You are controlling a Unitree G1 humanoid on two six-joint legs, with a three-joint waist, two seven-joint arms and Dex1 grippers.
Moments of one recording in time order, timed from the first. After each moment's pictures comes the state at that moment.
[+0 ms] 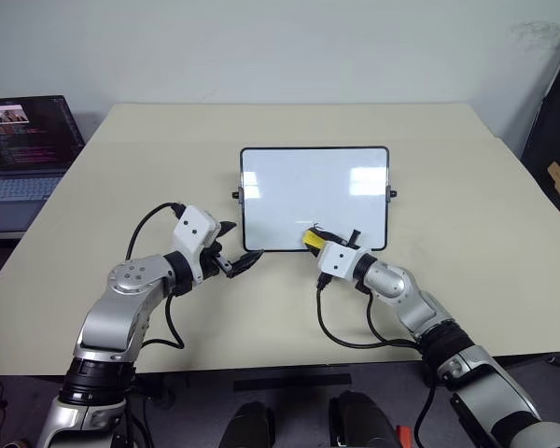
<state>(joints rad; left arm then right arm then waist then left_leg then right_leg) -0.29 0.59 0.03 -0.15 -0.29 0.46 -0.73 -0.56 -0.30 0.39 0.49 -0.39 -0.36 0.31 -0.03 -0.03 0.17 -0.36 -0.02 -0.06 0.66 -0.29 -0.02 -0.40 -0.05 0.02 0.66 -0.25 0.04</state>
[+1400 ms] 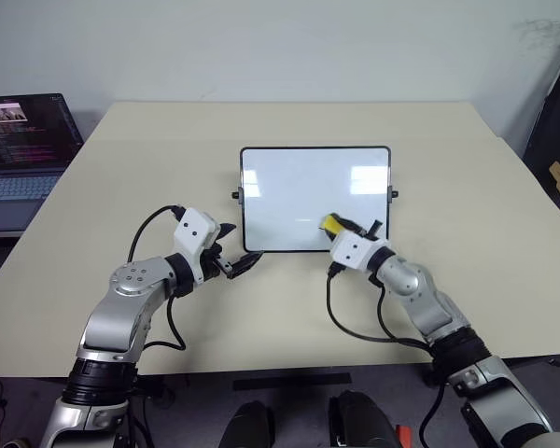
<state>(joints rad) -0.28 0.57 0.03 -0.13 -0.29 0.45 -0.73 -0.46 -0.33 0.35 0.27 -0.45 -0.19 0.31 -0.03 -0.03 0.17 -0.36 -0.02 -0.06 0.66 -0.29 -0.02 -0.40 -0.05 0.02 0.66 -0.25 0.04</state>
